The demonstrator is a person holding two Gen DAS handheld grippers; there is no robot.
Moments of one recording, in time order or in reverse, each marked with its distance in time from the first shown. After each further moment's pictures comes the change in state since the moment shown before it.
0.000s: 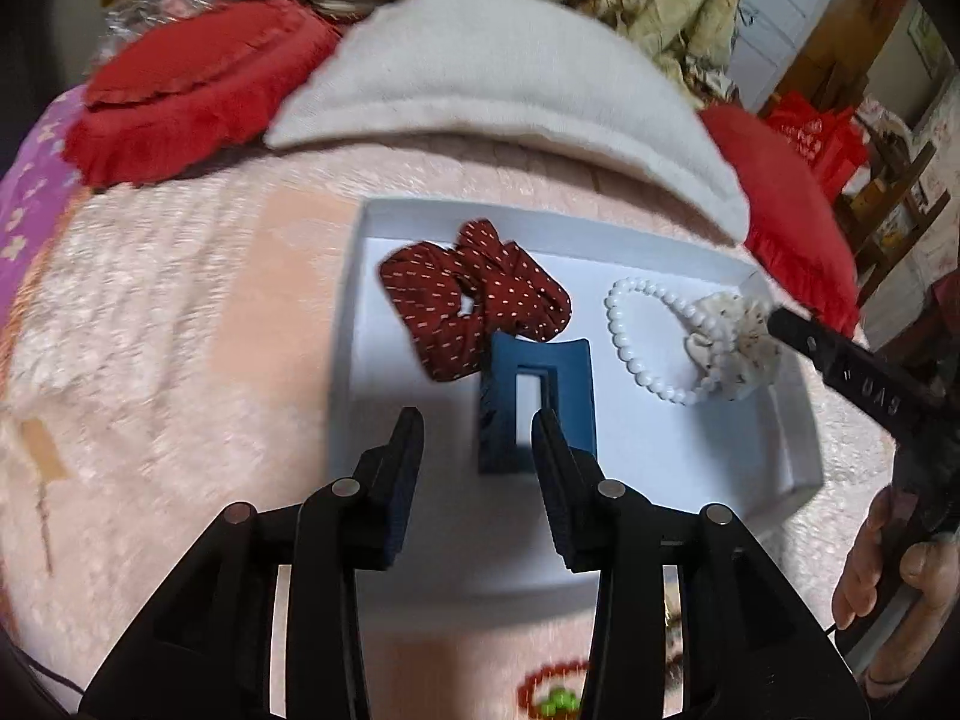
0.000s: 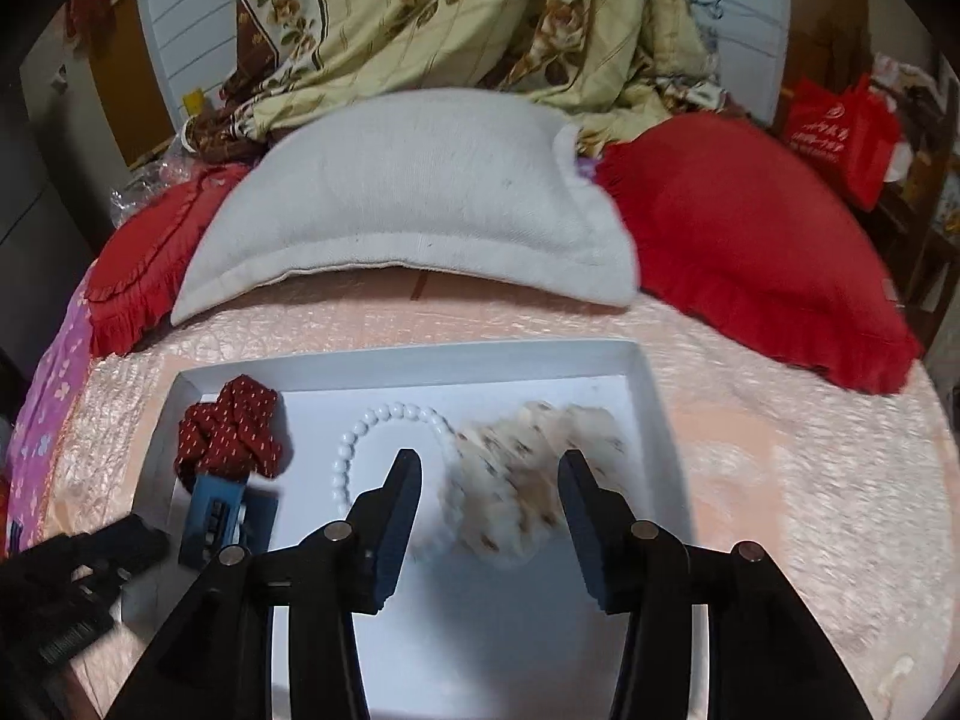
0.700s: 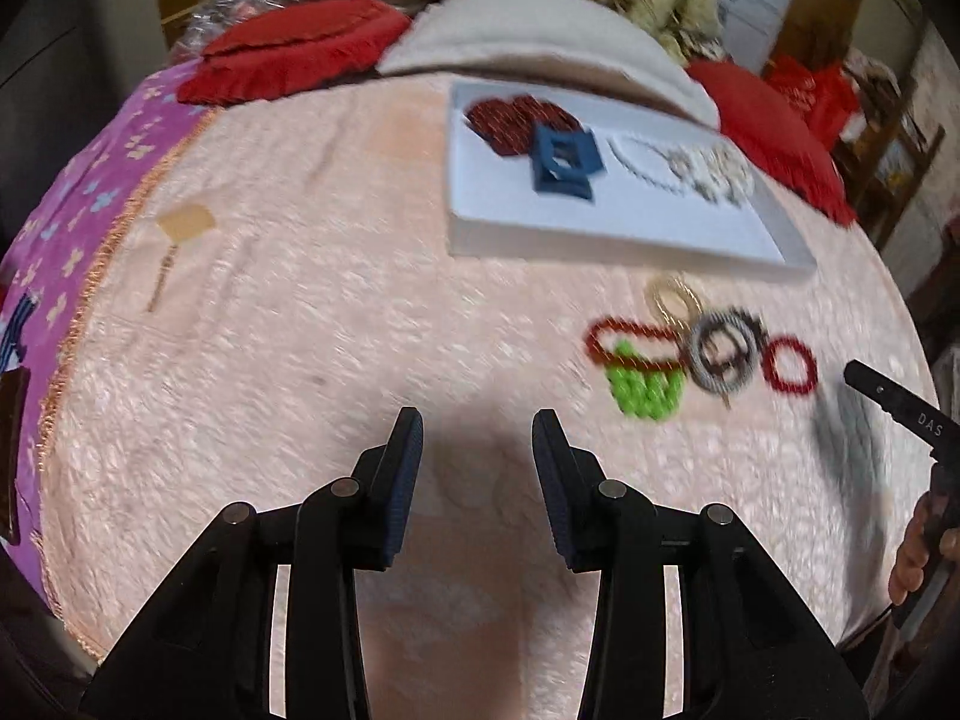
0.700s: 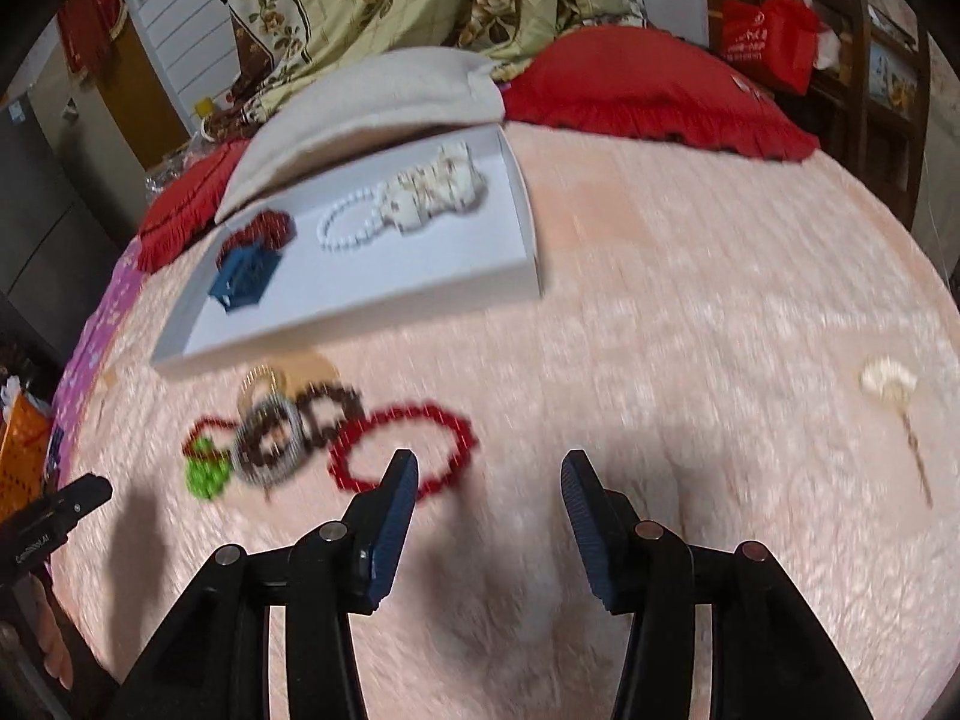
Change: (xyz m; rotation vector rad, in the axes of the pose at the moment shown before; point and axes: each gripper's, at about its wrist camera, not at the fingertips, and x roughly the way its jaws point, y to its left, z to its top) left arm -0.073 0.001 -0.169 0.067 -0.012 0.115; right arm -0.089 -0.078 -0.193 0.113 0.053 0.097
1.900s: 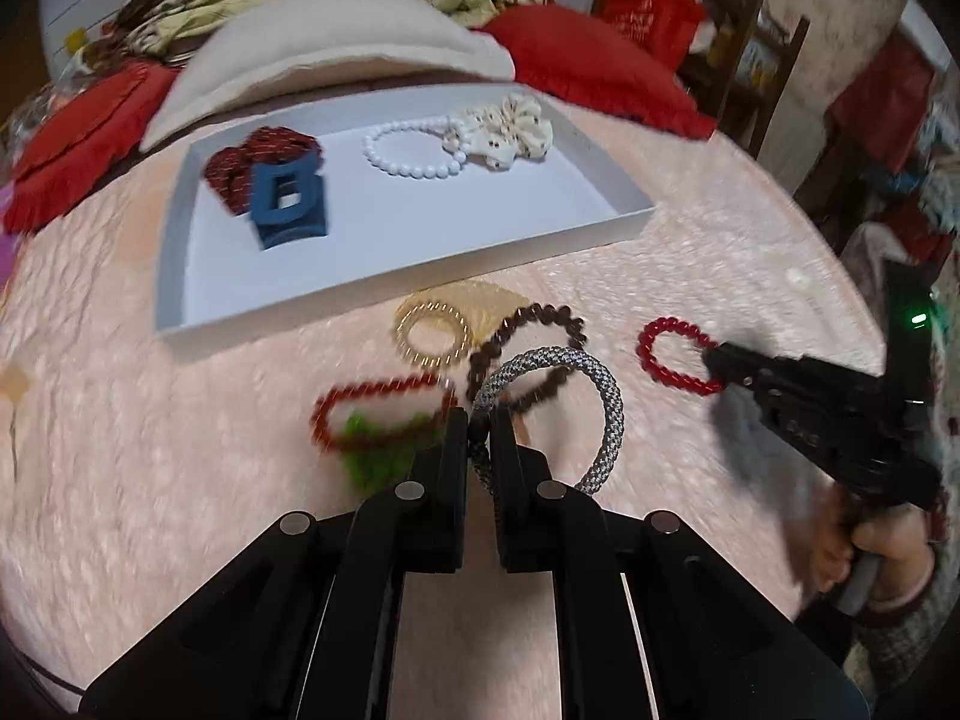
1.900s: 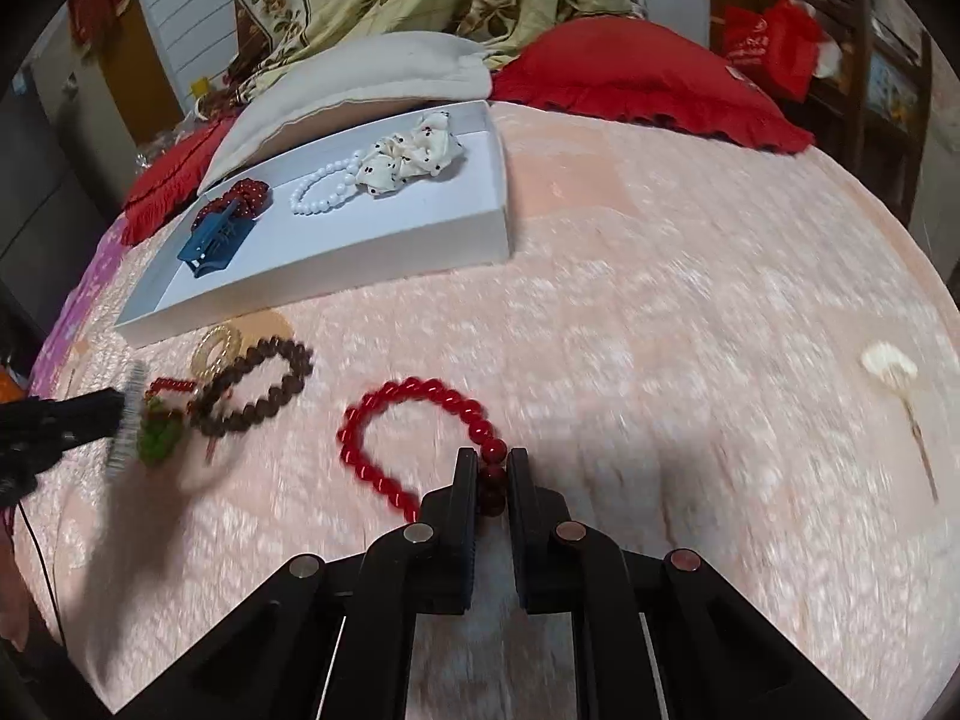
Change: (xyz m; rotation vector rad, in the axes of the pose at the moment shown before) left arm 0.014 -0.096 0.025 0.273 0.017 -0.245; right arm 0.013 -0.013 -0.022 -0.037 -0.016 -0.041
